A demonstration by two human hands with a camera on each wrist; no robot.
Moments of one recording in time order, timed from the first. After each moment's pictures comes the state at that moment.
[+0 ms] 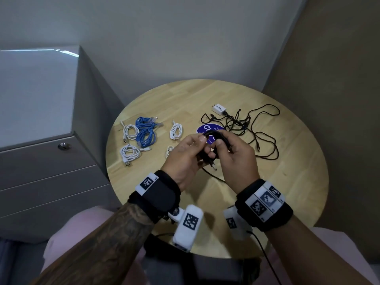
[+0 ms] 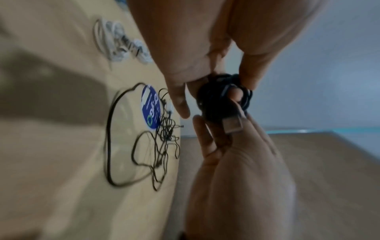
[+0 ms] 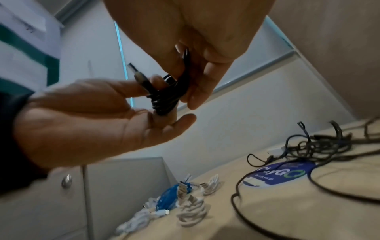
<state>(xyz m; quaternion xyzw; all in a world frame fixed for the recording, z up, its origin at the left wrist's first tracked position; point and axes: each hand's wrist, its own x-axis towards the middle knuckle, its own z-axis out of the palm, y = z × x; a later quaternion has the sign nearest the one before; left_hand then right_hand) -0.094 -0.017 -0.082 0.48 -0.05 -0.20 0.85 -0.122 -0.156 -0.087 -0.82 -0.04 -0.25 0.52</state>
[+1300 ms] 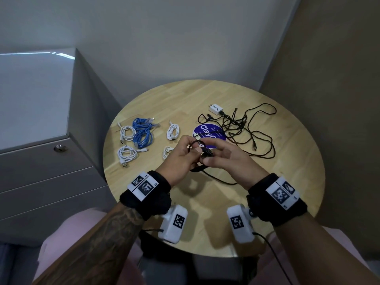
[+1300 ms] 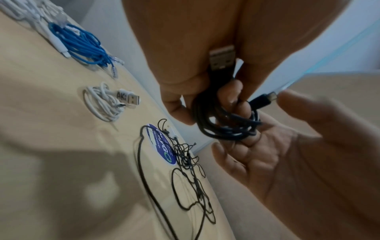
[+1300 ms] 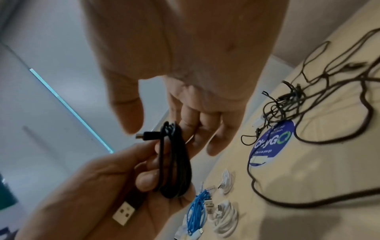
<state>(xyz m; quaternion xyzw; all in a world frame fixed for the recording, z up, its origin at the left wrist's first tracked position) -0.092 -0.008 -0.083 0.69 -0.15 -0.17 0.69 -0.123 -0.174 -0.069 -0.70 0.00 0.11 0.70</state>
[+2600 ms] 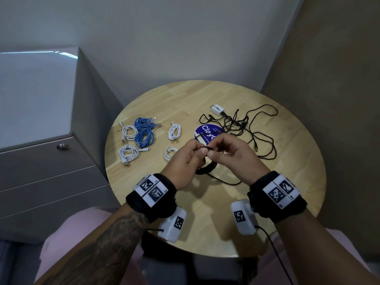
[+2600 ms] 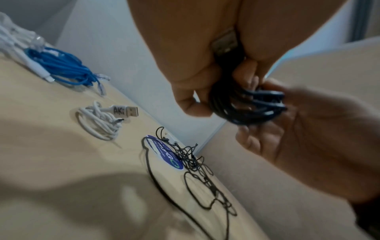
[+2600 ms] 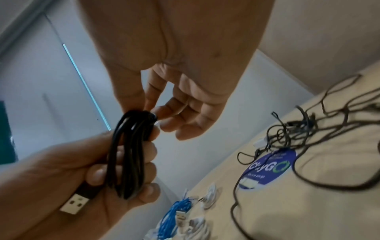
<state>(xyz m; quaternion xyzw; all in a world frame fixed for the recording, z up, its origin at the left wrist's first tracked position) -0.090 -0.007 -0.102 0.73 -0.22 -0.10 0.64 -0.118 -0.183 -0.069 -0.78 -0.10 -0.01 0.62</state>
